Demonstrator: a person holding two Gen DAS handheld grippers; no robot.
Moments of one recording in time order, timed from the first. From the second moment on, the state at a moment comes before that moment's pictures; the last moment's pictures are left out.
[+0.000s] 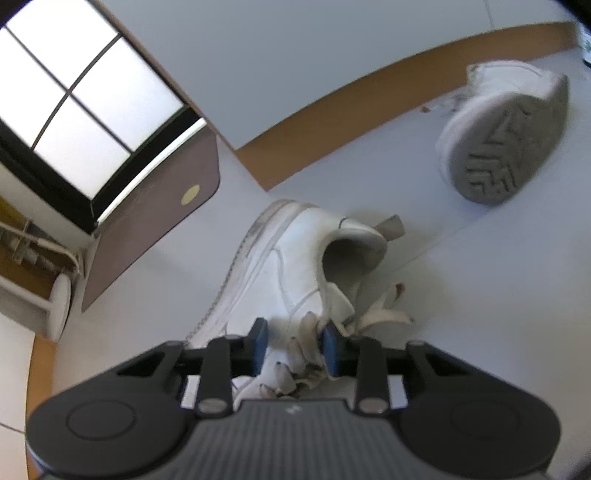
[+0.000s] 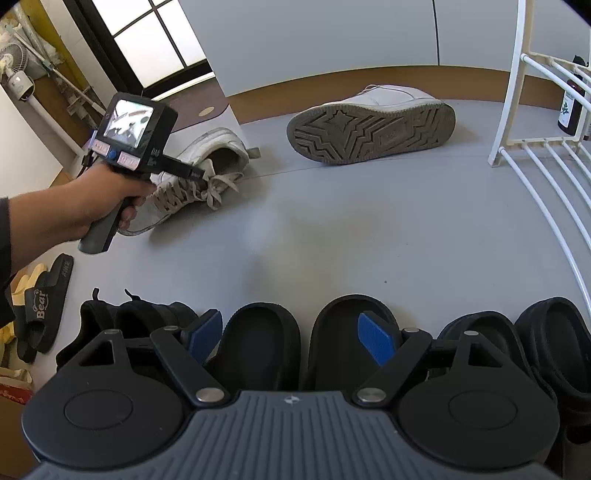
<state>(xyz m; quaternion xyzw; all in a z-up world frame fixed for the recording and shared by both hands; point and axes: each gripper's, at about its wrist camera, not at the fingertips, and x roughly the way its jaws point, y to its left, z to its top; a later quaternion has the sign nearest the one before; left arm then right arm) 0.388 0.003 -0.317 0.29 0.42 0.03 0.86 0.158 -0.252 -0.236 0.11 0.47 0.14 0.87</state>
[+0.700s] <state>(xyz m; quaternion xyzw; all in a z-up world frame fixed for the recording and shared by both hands) 0.319 -0.051 -0.317 0.28 0.41 -0.13 0.86 0.156 -0.248 -0.241 0.12 0.48 0.14 0.86</state>
